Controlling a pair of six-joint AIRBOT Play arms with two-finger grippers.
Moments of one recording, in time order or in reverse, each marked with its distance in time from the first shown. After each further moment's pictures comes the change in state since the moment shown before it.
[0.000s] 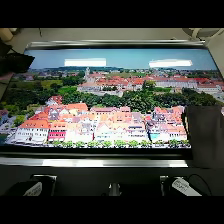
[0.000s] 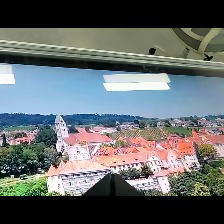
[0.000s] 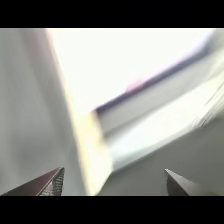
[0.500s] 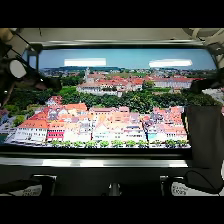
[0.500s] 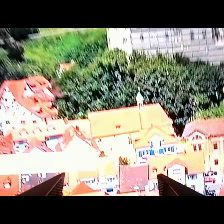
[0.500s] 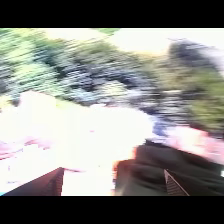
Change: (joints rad) left arm -0.227 -0.355 0.152 0.613 -0.409 -0.389; right arm 0.571 -0.220 0.163 0.278 0.082 0.035
